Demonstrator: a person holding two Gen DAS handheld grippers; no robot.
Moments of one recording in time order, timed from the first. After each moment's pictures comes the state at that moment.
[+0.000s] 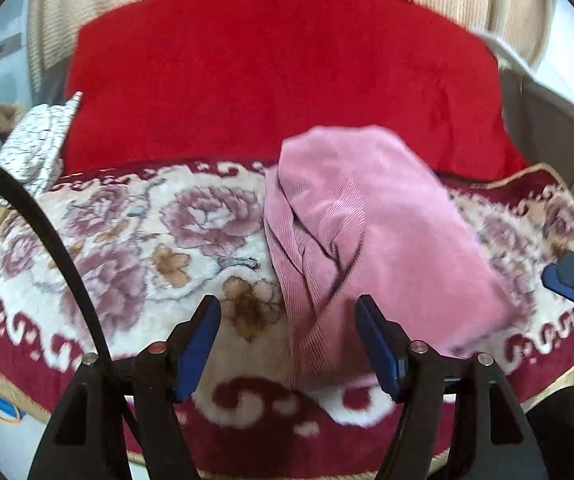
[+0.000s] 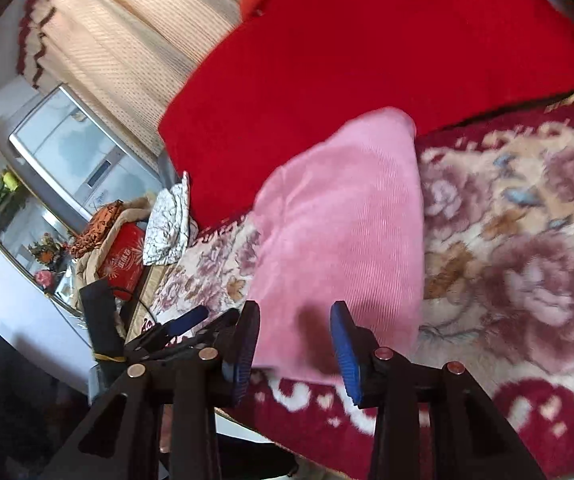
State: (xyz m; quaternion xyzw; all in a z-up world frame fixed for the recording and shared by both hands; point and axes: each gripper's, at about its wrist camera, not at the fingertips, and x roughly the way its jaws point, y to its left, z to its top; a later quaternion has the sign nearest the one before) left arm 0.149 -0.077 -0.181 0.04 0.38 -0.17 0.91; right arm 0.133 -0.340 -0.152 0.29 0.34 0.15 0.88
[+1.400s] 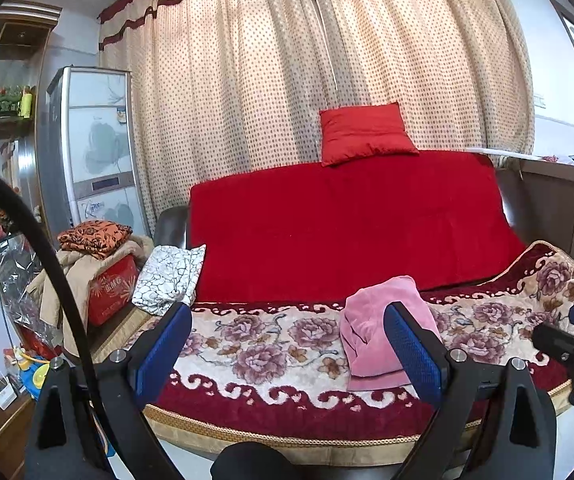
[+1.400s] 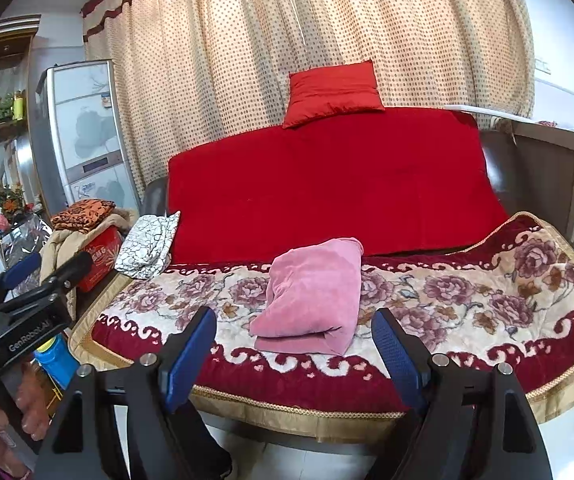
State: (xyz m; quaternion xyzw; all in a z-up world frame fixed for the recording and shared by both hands) left arm -0.103 -0.013 0.013 0.08 0.12 -0.05 0.99; right arm -0.110 -0.247 0.023 0.11 0.22 0.00 0.97
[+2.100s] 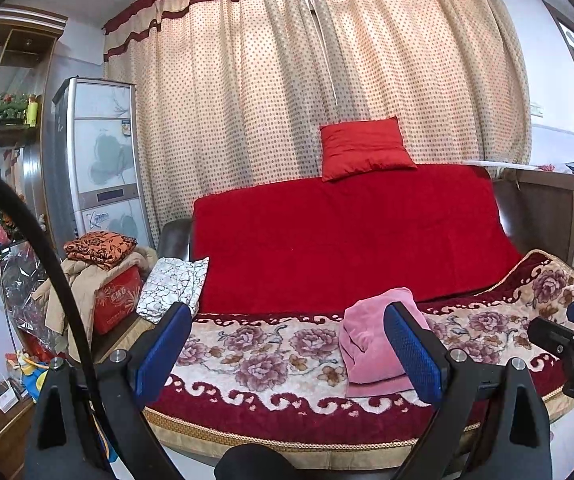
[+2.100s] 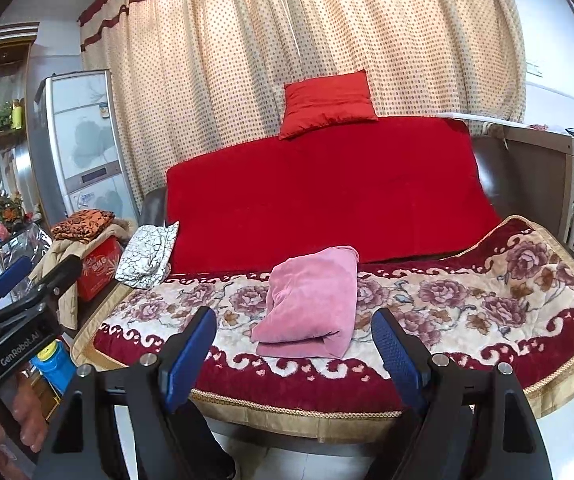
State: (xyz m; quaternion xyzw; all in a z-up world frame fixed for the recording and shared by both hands) left arm -0.126 -0.014 0.025 0.08 0.10 -0.05 0.99; right arm -0.128 -0.249 0.037 0.12 0.21 -0.01 0.97
